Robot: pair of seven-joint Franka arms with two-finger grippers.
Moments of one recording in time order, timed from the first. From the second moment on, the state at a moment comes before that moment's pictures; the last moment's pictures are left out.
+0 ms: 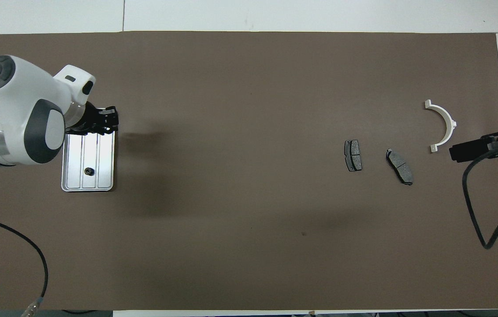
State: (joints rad) left arm -0.23 0.34 -0.03 -1.74 -0.07 2.07 -0.54; right arm 0.05 -0.10 -0.01 -1.64 0.00 1.54 -0.15
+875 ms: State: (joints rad) left arm -0.61 0.43 -0.01 -1.81 -0.06 2.23 -0.97; right arm 0.12 -0.10 0.00 -1.73 0.00 1.63 0.04
